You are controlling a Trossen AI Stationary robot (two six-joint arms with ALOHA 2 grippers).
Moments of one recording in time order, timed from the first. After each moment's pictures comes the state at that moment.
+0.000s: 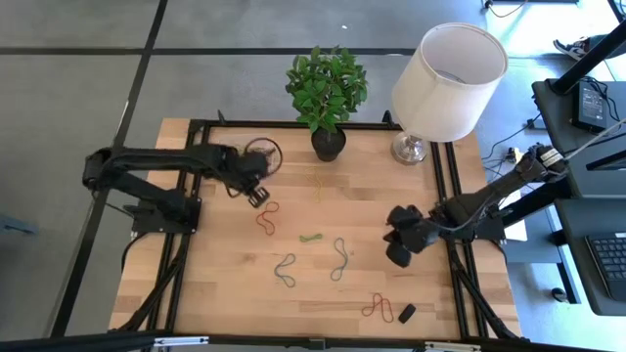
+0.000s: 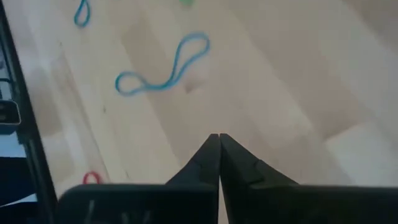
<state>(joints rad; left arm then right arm) 0.15 1.26 1.04 -1.02 -0.16 -0.62 0.51 1.11 0.73 -0.63 0.28 1.02</state>
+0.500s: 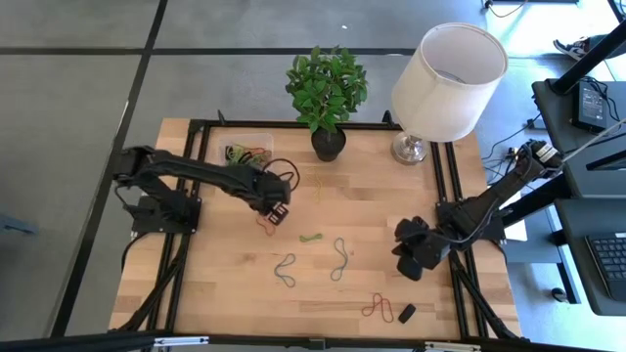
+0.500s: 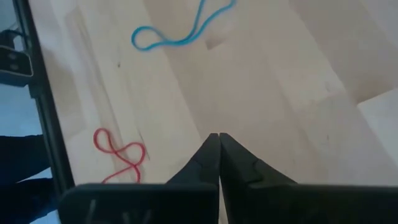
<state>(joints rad) 0.01 1.55 1.07 -0.94 -0.15 -0.92 0.68 1.10 0.68 -0.62 0.28 1.12</state>
